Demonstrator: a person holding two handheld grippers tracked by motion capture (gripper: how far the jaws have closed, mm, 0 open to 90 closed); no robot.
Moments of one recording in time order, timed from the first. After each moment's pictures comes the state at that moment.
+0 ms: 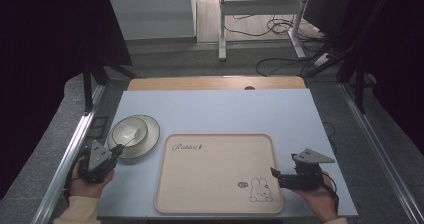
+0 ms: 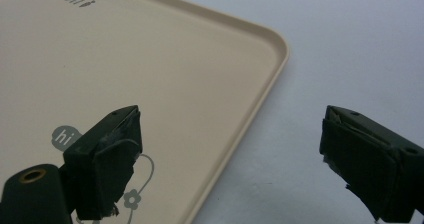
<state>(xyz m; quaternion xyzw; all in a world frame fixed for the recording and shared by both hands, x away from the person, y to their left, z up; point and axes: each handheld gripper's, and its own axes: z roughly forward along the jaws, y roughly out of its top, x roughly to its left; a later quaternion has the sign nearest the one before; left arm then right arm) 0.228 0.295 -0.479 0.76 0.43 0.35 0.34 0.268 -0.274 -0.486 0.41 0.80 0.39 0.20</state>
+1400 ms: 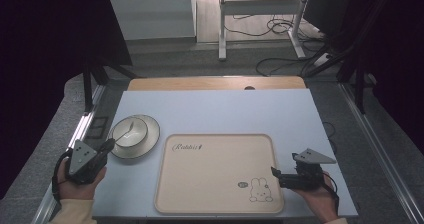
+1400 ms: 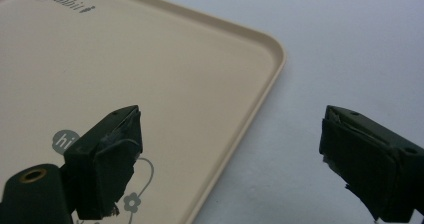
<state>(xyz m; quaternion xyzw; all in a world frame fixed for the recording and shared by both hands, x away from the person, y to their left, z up) 0.209 0.302 -0.448 0.71 0.43 0.39 0.40 0.267 -0.274 -0.484 0.41 0.79 0.39 0.21</state>
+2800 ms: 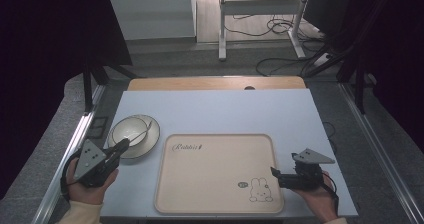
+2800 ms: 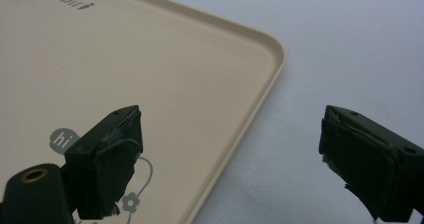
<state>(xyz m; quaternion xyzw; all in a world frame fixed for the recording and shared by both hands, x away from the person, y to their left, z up) 0.200 0.265 -0.426 0.72 0.39 0.36 0.45 0.267 -0.272 -0.484 0.41 0.80 0.39 0.21</state>
